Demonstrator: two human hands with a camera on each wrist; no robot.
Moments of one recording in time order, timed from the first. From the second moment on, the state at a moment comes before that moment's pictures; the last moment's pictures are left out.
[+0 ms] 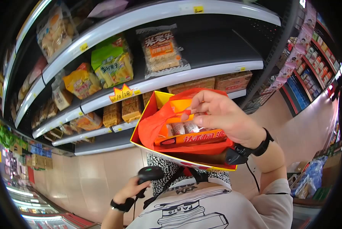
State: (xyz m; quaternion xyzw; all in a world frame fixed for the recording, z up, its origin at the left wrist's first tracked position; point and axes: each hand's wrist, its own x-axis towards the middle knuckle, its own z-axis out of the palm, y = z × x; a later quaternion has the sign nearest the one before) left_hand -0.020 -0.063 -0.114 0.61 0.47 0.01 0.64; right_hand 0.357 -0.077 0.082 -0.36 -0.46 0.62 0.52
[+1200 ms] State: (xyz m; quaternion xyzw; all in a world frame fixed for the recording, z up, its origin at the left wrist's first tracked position) left_hand 0.077 -0.024 0.019 0.69 0.27 0.28 0.61; right_hand 0.309 -0.062 0.034 -0.31 -0.49 0.71 0.41
